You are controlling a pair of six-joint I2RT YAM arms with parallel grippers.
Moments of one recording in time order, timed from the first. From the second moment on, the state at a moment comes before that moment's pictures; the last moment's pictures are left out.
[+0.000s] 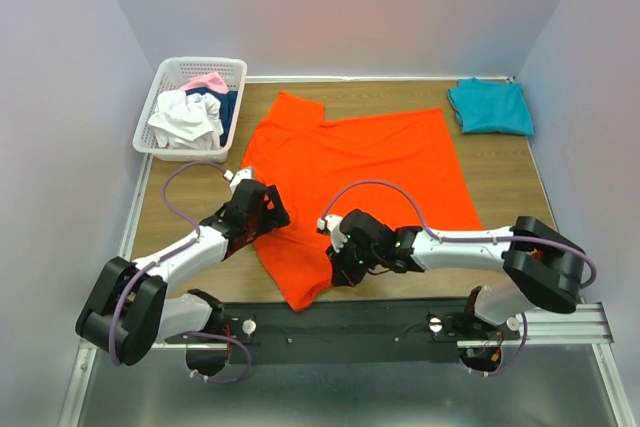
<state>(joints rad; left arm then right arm) -0.47 1.19 0.47 -0.10 -0.15 -0.73 1.07 1.50 0.70 -0.07 -0.30 0.28</state>
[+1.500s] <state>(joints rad) -0.37 2.05 1.51 -0.34 -0.22 -0.53 0.17 1.92 1.39 -0.30 0.04 0.44</state>
